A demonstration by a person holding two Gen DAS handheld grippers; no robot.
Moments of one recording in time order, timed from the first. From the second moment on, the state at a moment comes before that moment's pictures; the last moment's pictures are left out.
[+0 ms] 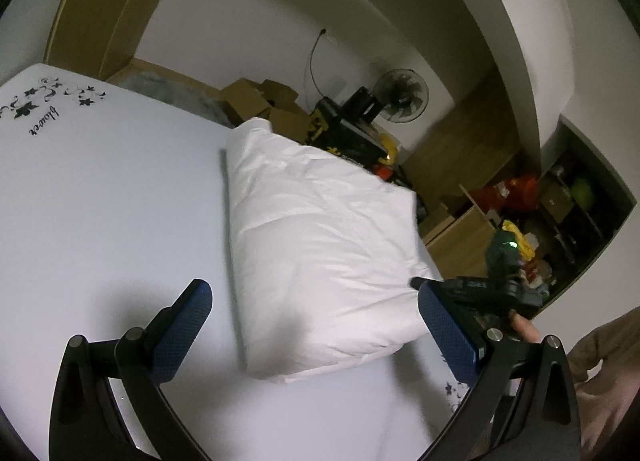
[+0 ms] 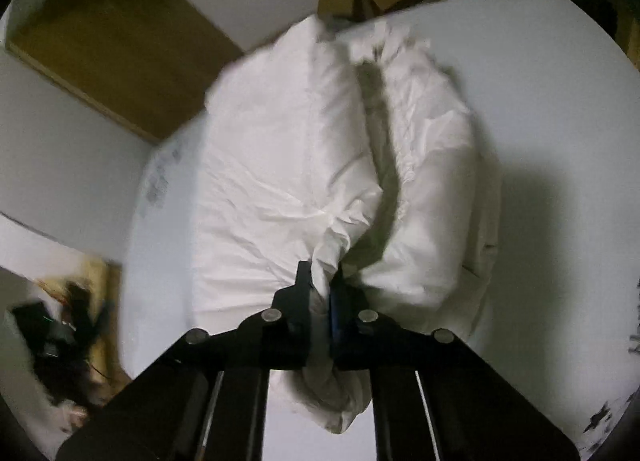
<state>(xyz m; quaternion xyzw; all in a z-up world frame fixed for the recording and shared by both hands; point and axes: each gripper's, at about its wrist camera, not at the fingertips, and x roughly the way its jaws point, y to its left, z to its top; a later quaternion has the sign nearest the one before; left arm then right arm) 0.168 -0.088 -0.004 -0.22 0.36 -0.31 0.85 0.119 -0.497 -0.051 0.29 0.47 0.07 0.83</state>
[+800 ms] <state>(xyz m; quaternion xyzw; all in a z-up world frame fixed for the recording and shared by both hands) 0.223 -0.148 -0.015 -0.15 0.43 -0.24 0.86 0.160 -0.454 0.041 0.23 0.29 0.01 0.93</state>
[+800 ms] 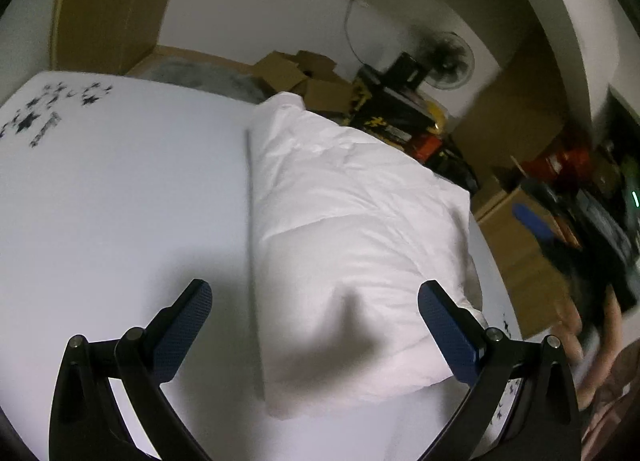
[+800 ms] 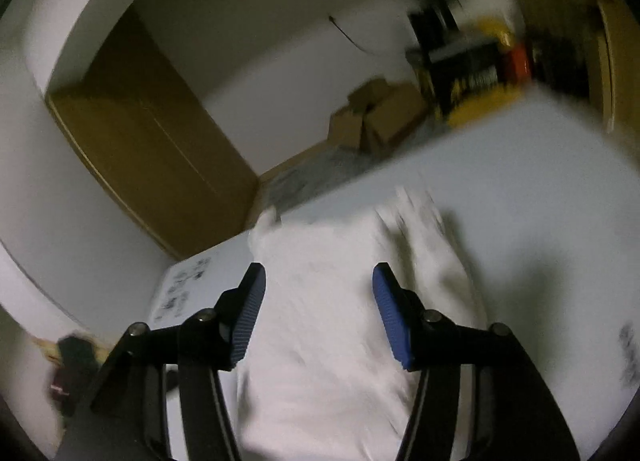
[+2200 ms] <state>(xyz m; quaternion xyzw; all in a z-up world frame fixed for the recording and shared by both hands) 0.402 -0.295 -0.137 -0.03 0.44 -0.18 0.88 0.216 -0.458 -0.120 0.10 0.37 -0.06 0.92</state>
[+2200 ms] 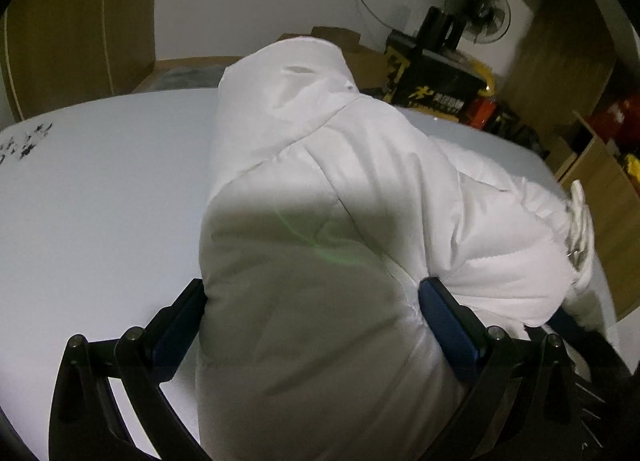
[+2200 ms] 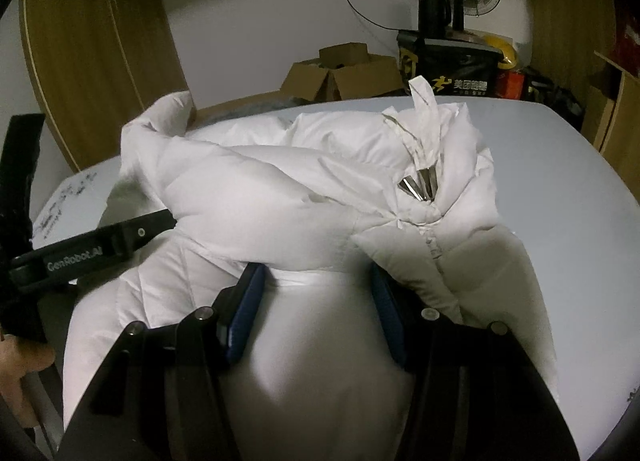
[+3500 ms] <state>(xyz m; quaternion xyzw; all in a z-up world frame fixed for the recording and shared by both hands) 0.380 -0.212 -0.063 -0.04 0.45 -0.21 0.87 0.083 -0.551 -0.098 0.34 0.40 0.02 0.85</state>
